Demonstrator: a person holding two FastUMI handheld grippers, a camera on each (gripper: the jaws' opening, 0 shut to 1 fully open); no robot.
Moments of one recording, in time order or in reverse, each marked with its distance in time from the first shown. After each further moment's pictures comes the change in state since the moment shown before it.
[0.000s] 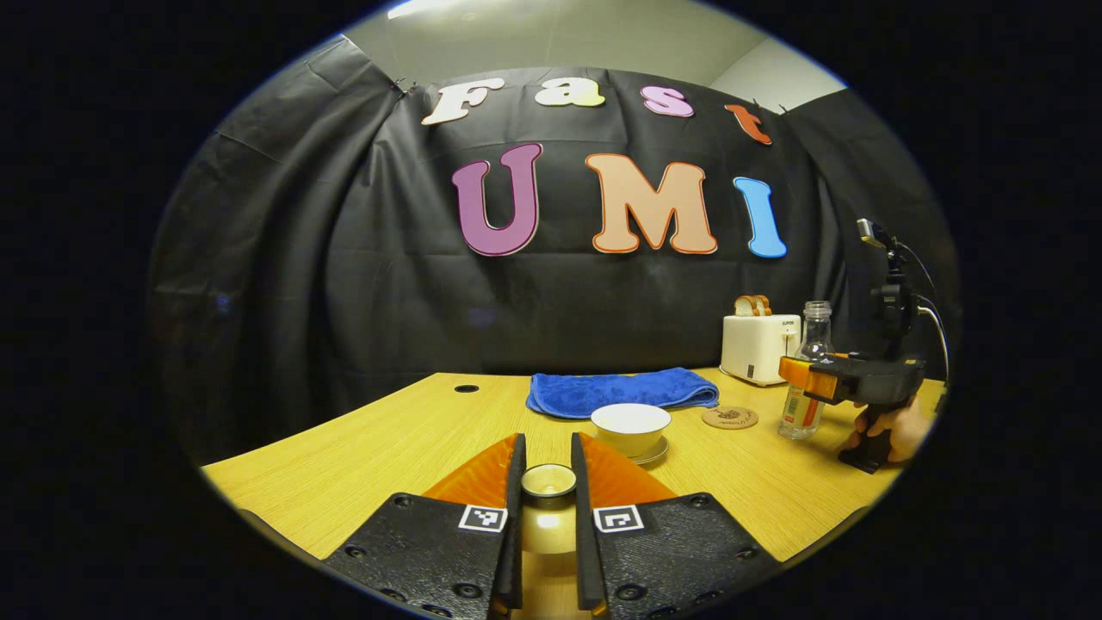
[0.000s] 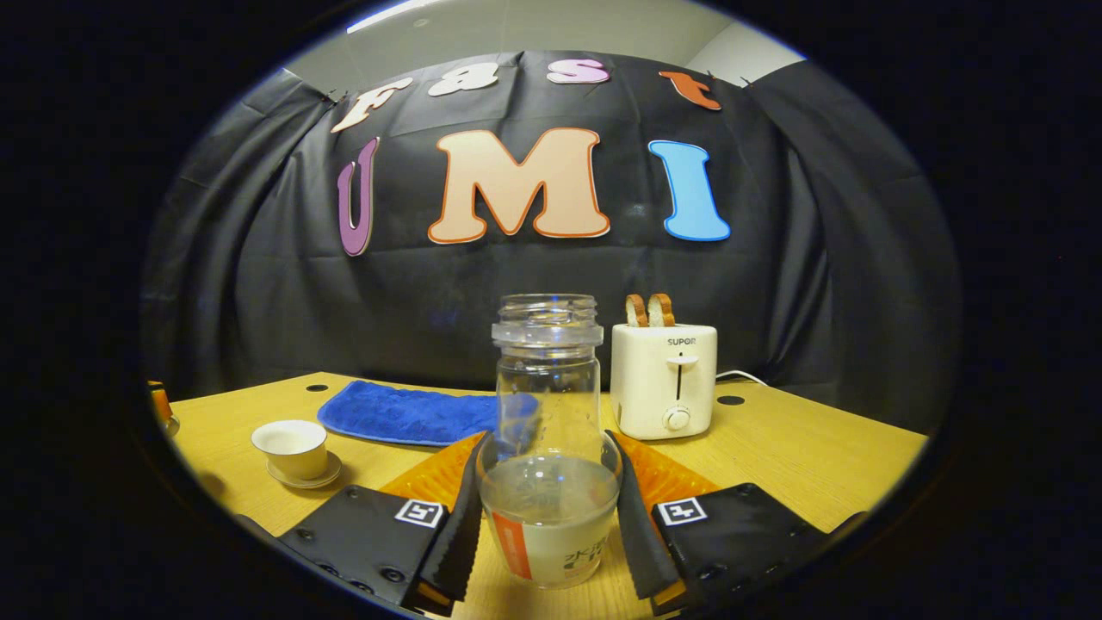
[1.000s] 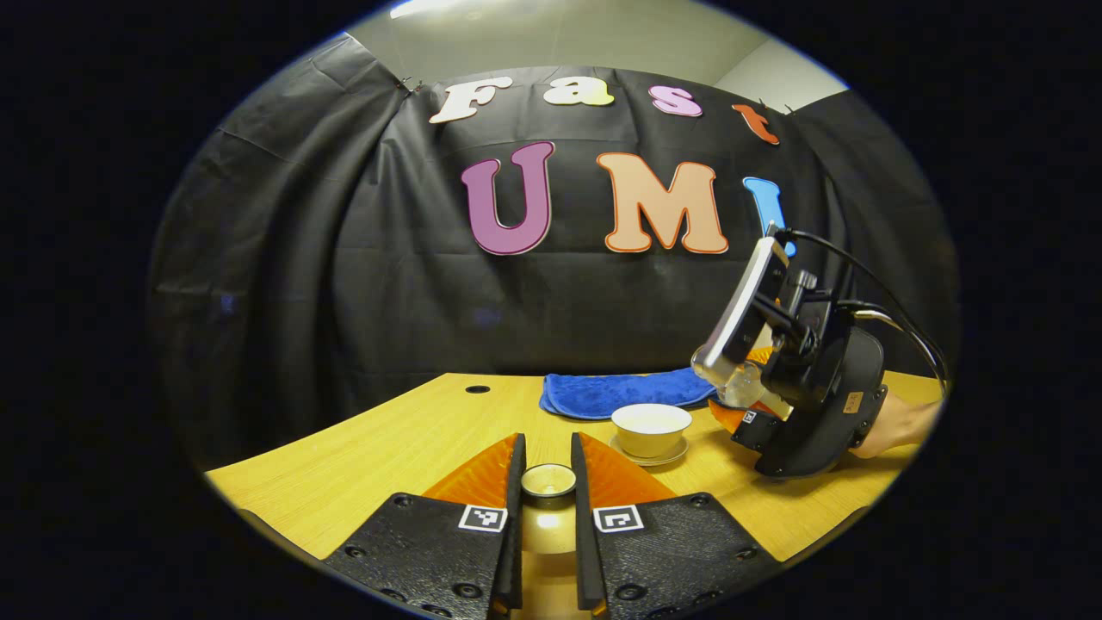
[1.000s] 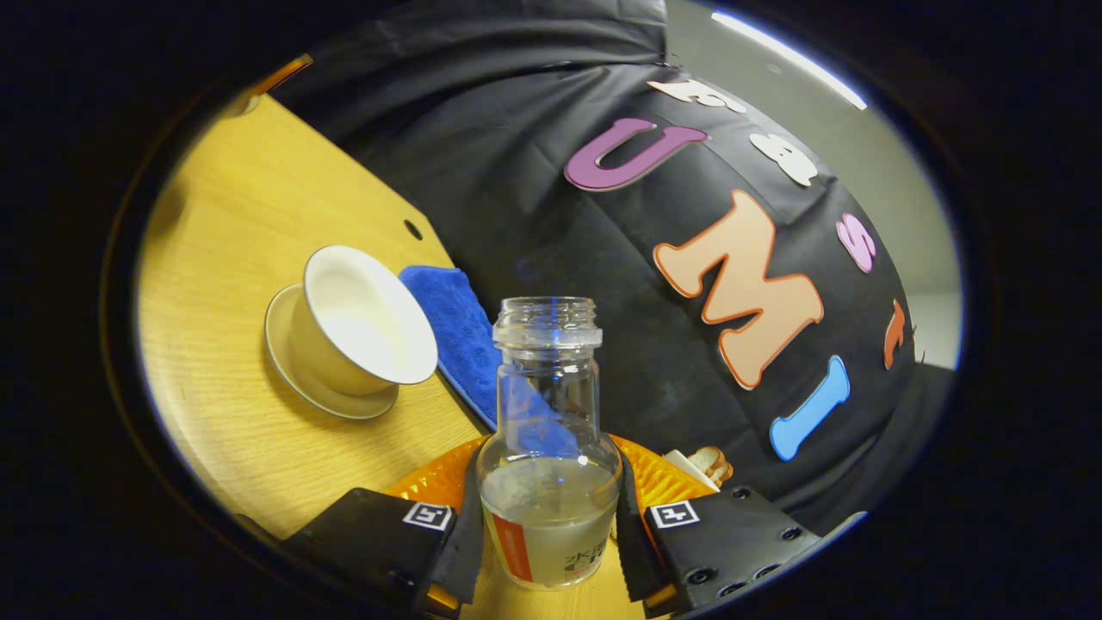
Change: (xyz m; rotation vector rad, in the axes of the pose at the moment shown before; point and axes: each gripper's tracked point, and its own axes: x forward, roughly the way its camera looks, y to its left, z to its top) left arm 0.008 0.029 -0.001 0.001 0.000 0.032; right arm 0.030 0.151 -0.029 -1.024 -0.104 0.179
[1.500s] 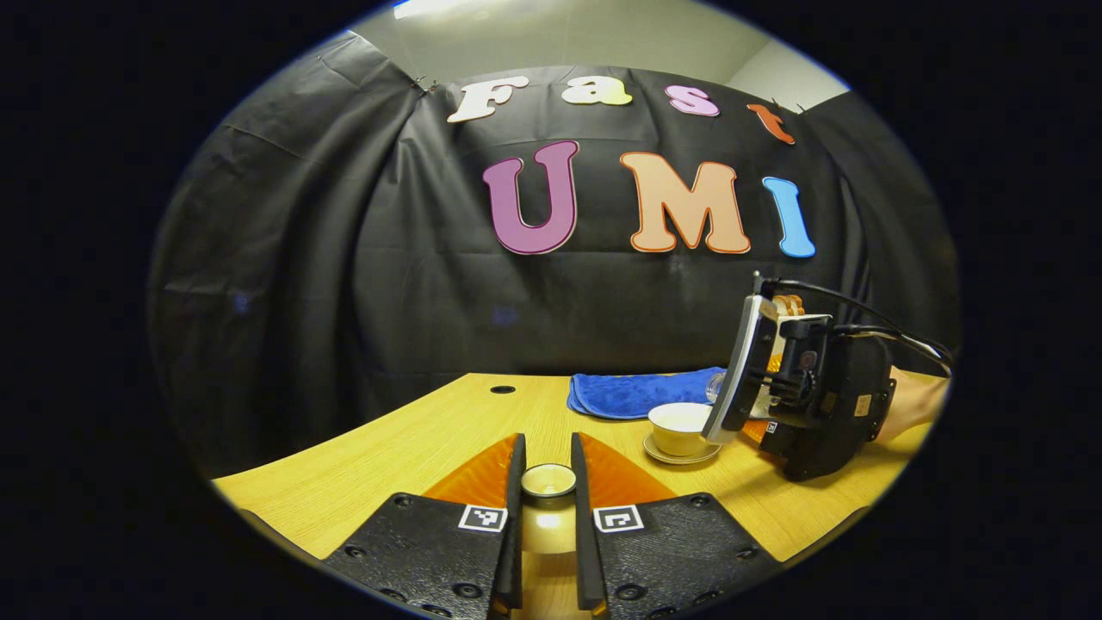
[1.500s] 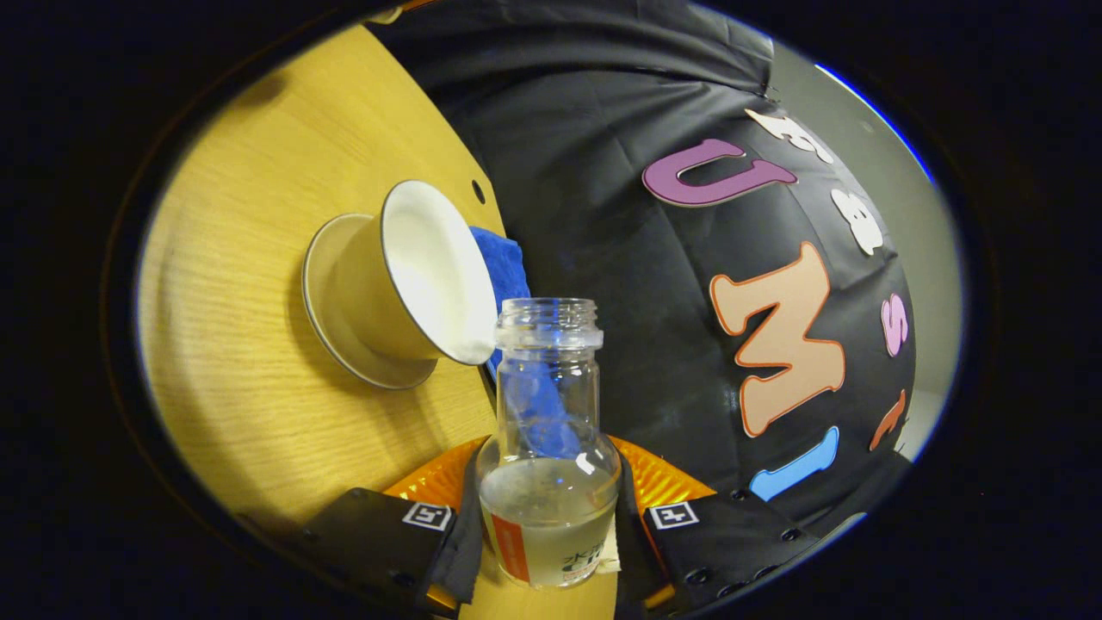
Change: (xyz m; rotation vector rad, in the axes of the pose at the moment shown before) left arm 0.001 0.024 -0.001 -0.001 0.000 0.041; right arm 0.011 0.014 -0.007 -0.260 0.034 0.078
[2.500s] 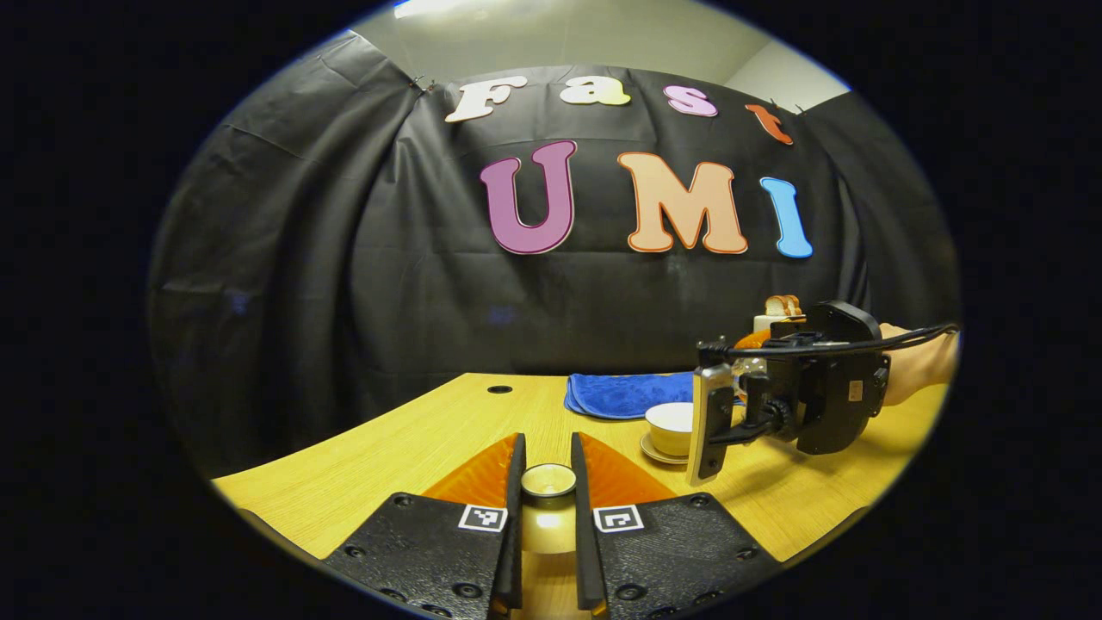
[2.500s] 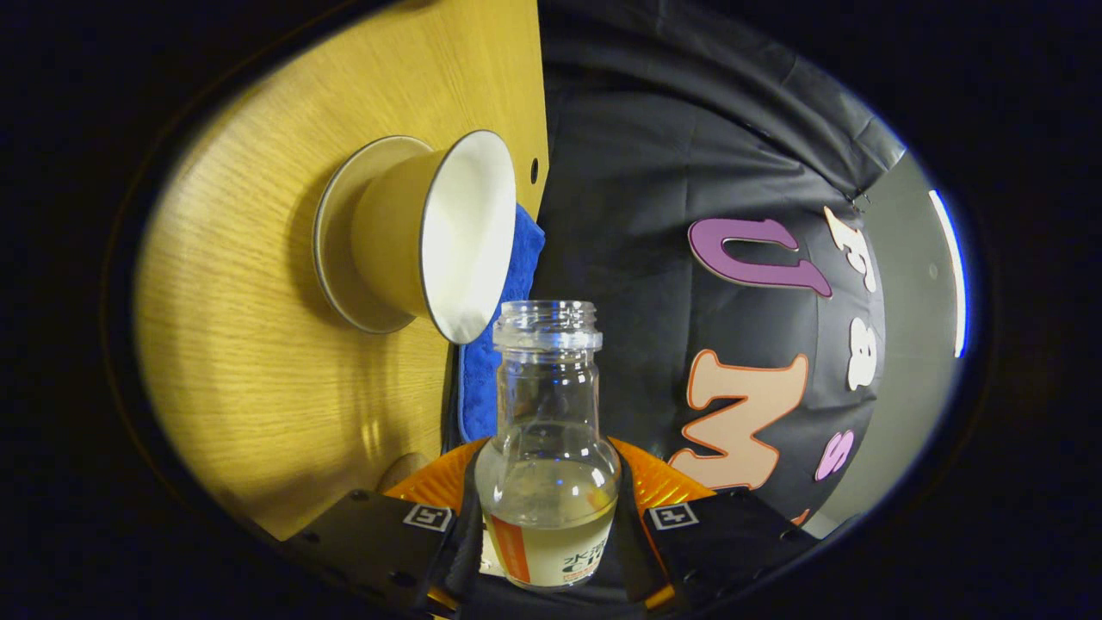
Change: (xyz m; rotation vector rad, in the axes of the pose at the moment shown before) left arm 0.000 -0.003 0.000 -0.001 -0.002 -0.012; right arm 0.007 -0.029 0.016 -0.450 -0.026 -0.052
